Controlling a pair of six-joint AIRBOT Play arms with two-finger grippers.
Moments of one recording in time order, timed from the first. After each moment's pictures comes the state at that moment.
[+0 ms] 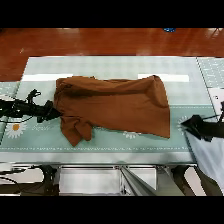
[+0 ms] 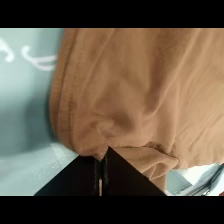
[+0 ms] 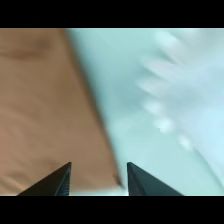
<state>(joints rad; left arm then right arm) 0.41 -1.50 0.81 0.84 -1.17 -1.22 -0.66 -0.81 0.48 -1.03 1.24 1.41</state>
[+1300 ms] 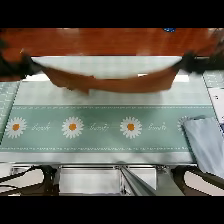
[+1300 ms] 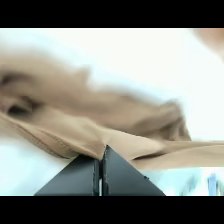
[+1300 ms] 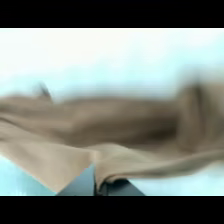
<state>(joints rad) 0.37 -1.36 1.34 0.52 -1.15 -1.21 -0.19 -1.26 1.44 -0.82 1.17 1.40</state>
